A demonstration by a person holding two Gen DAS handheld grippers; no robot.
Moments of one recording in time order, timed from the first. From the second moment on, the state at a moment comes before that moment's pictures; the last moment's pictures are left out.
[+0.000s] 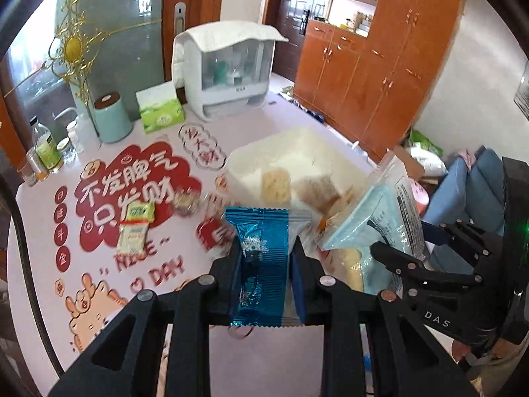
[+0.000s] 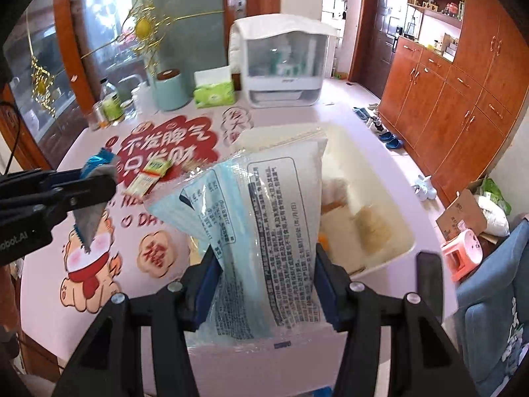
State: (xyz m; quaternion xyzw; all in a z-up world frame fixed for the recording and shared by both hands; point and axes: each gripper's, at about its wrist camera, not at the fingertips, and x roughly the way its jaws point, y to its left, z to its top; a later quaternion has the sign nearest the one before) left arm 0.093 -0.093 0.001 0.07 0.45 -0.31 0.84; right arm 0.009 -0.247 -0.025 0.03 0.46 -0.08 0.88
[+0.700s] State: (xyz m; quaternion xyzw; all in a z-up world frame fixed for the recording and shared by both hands) left arm 0.159 -0.300 -0.039 0.07 0.48 -0.27 0.83; right arm 0.058 -0.417 -0.040 0.04 0.46 -0.09 0.88
